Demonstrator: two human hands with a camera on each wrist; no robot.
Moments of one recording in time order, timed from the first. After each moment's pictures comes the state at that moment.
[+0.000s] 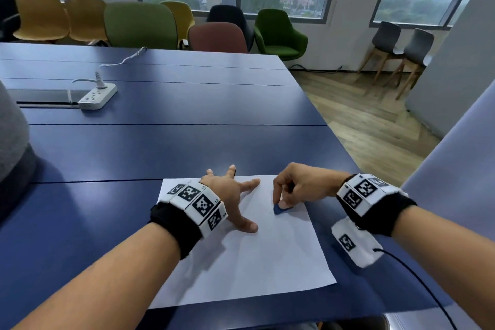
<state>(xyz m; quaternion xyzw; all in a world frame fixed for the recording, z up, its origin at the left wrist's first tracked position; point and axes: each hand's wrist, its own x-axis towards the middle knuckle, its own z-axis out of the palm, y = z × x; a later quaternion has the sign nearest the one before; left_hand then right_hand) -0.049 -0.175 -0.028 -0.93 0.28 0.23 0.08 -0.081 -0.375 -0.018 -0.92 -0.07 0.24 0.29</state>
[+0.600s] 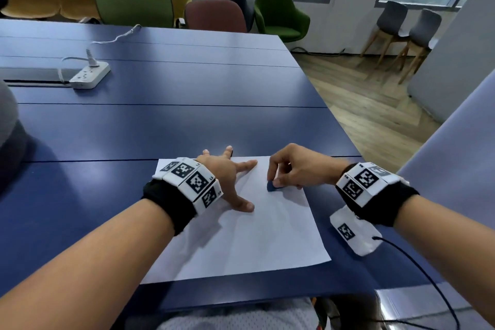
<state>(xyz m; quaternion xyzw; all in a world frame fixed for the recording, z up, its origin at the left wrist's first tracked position) -0.047 -0.175 -0.026 -0.93 0.27 0.24 0.09 -0.089 -0.370 -0.022 -0.93 -0.05 0.19 0.32</state>
